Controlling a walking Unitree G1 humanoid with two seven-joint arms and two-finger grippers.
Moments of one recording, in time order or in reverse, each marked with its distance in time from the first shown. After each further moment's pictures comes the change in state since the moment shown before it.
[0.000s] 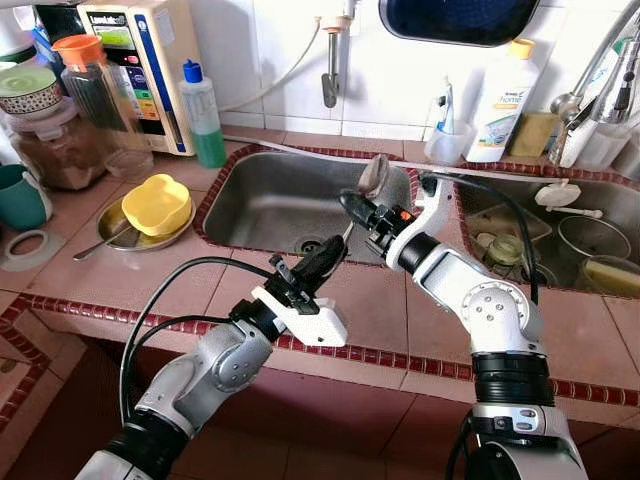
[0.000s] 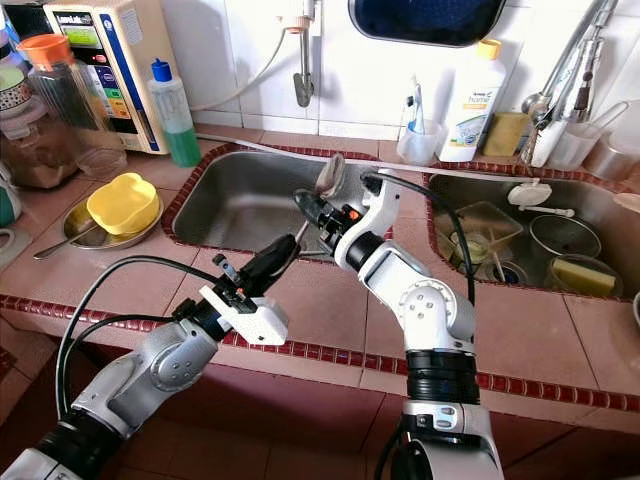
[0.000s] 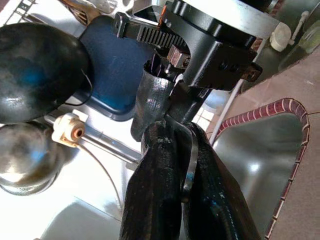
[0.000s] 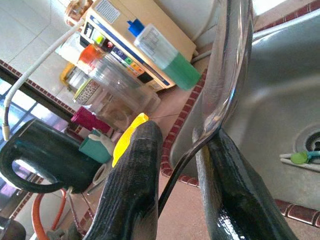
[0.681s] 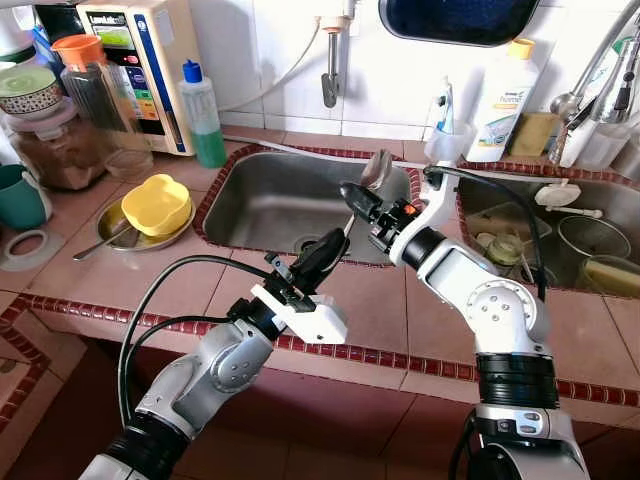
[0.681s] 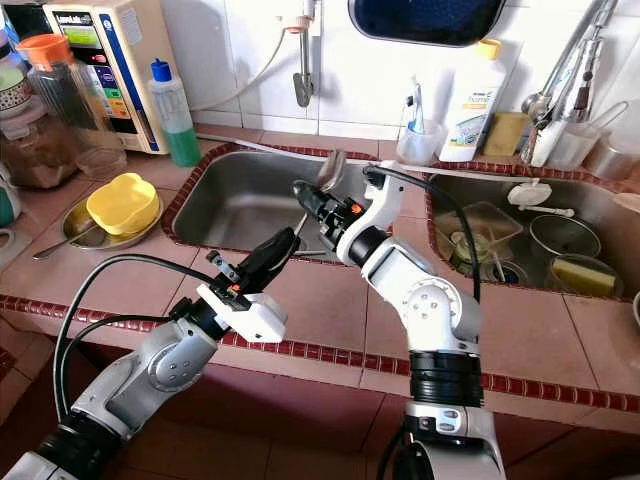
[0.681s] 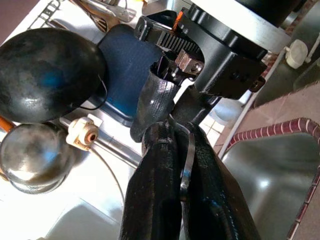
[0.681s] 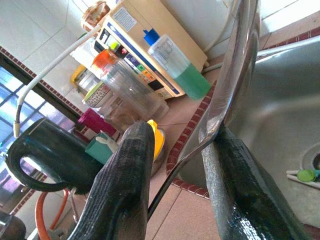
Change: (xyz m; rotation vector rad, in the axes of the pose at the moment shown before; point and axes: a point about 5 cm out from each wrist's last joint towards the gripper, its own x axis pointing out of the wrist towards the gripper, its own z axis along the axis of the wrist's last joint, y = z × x) left arm 0.001 0.008 0.006 -0.032 -0.031 0.071; right arm -0.003 0.008 0.007 -0.043 -0.024 0.046
